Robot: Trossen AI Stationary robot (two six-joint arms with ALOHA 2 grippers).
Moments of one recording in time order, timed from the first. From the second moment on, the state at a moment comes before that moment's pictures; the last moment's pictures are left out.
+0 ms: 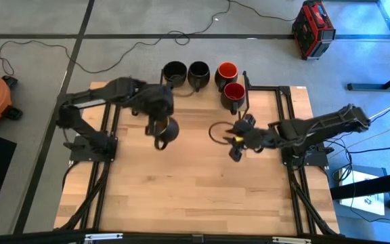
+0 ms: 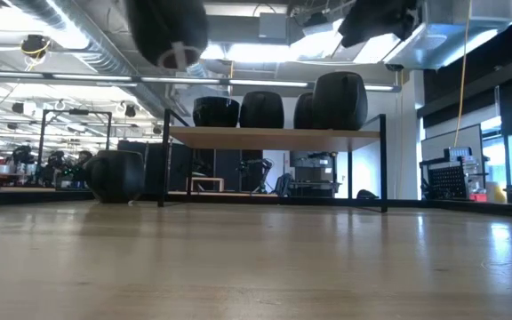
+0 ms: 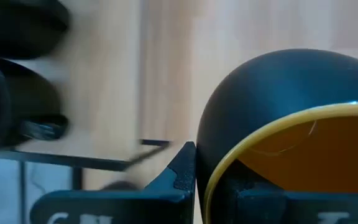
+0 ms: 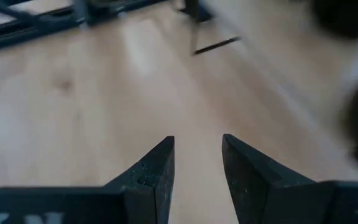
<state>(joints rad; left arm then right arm) 0.11 1.51 1.79 -1.43 -0.20 0.15 0.25 1.25 1.10 -0.59 0.48 0.49</state>
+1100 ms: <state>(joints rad) 0.36 1.78 2.06 -1.31 -0.23 -0.30 0.00 1.45 1.29 -0.28 0.41 -0.05</state>
